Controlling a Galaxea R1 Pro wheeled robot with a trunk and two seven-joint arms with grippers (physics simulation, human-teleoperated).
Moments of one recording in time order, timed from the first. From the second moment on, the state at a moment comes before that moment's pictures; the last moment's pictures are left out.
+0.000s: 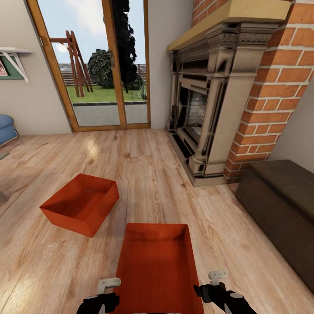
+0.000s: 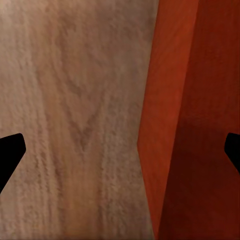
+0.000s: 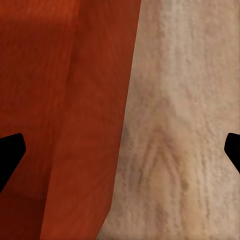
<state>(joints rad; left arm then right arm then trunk) -0.22 -0.13 0.08 -0.85 -0.02 0.50 0.17 -0.38 -0.03 0.00 -0.48 0.03 0.11 0.23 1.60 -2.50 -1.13</state>
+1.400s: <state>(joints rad) -0.22 -0.13 0.08 -0.85 -0.02 0.49 0.12 -0.38 -0.04 0.00 -0.48 0.03 0.11 0.23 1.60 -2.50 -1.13</state>
